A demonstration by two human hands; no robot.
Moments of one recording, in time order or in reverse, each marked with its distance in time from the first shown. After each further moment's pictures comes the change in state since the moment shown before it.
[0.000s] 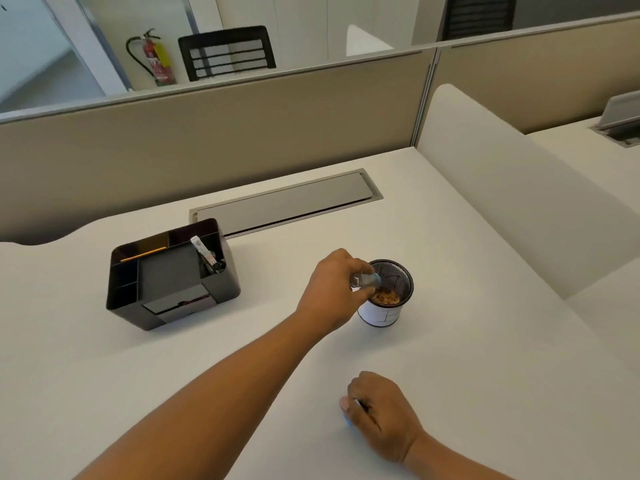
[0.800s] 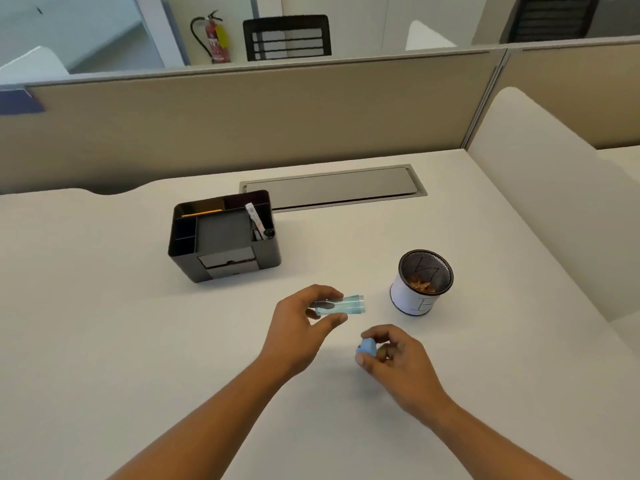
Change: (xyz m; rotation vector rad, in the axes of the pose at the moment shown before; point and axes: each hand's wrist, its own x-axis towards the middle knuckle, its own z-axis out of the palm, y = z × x) left_hand -0.129 -0.040 -0.041 -0.319 0.211 -0.314; right_hand 0.022 -0.041 -0.019 0.455 -0.001 0.358
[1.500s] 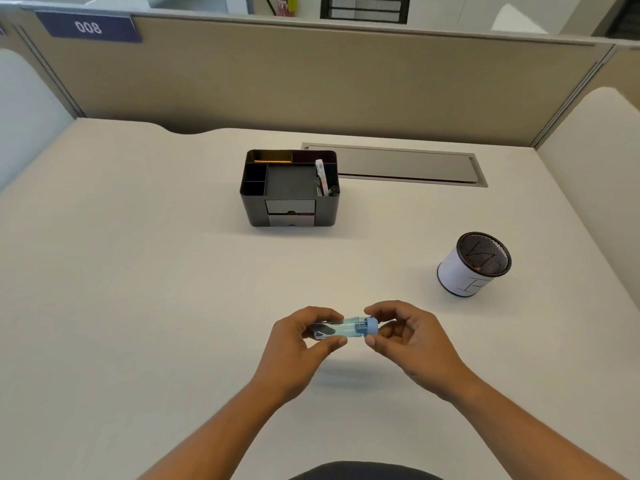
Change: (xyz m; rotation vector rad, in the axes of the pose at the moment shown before) left_hand -0.117 -0.050 -0.040 -0.139 0.100 -0.146; right_hand -0.032 -0.049 0.042 -0.005 -0.292 -0.049
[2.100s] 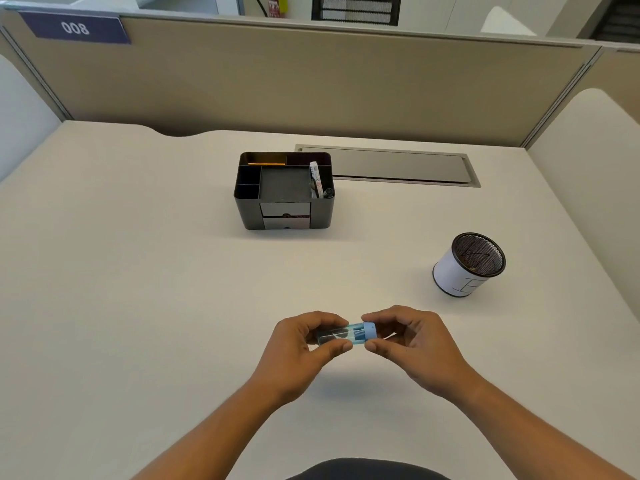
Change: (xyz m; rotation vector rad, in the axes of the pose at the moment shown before) left_hand 0.004 0.012 -0.004 -0.005 -0.106 -0.004; right_hand -0.001 -0.004 -0.005 -0.024 -0.002 -0.075
